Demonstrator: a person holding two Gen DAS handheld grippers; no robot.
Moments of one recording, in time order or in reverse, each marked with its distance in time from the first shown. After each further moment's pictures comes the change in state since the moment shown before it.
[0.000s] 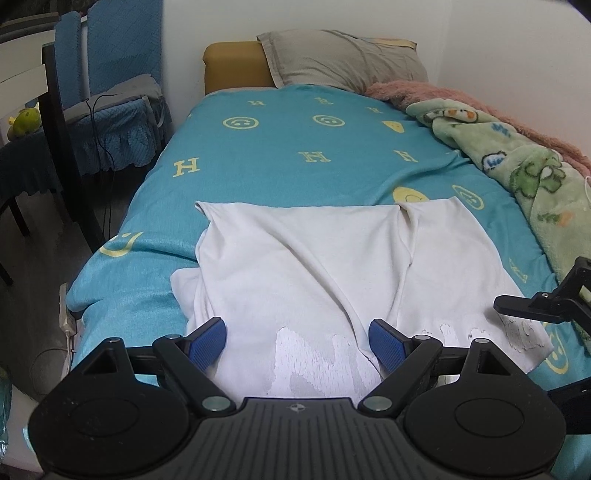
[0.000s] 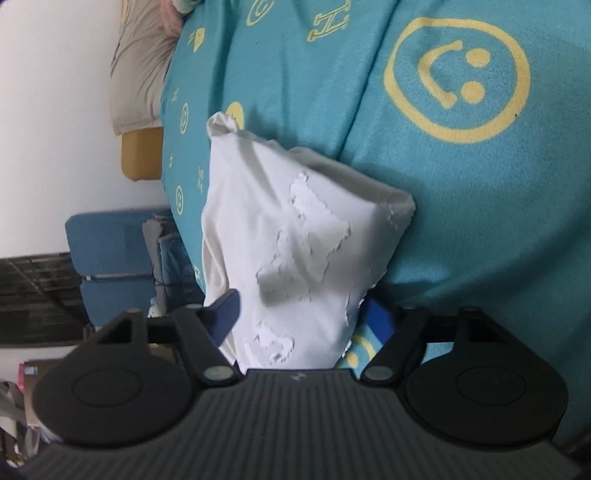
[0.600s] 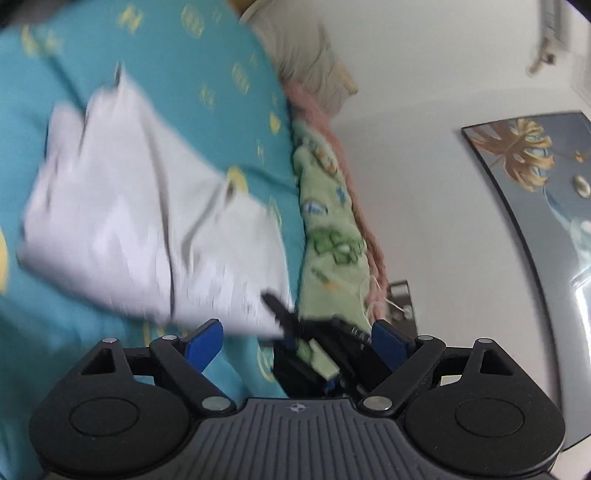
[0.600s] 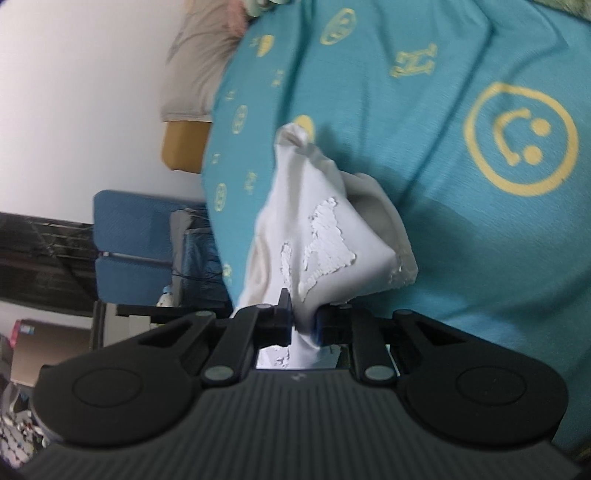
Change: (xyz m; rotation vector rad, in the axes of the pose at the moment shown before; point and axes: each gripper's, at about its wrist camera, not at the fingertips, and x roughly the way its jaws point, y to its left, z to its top) left arm -0.029 0.042 -0.019 -0.679 0.175 -0.827; right arm -0.023 0.040 -0.008 -0.217 -0.057 0.078
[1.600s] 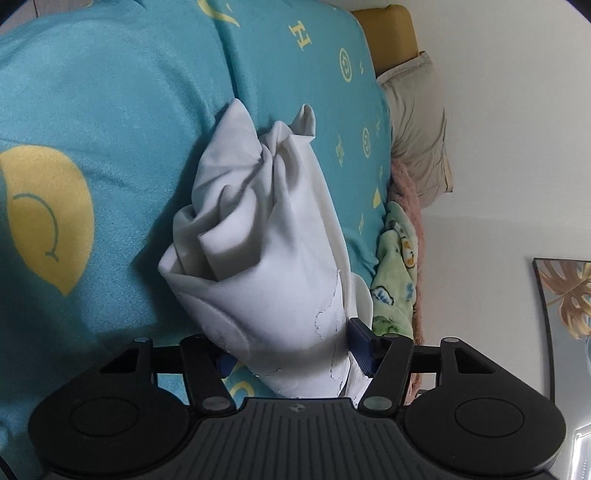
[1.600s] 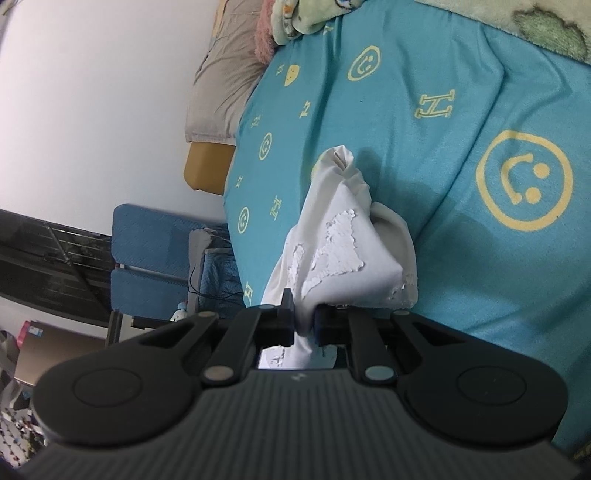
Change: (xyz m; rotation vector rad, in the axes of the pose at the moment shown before) left arm 0.025 0.061 0.031 -0.366 -0.216 0.124; right arm -0.021 0.006 0.006 -0.024 -0.083 0.031
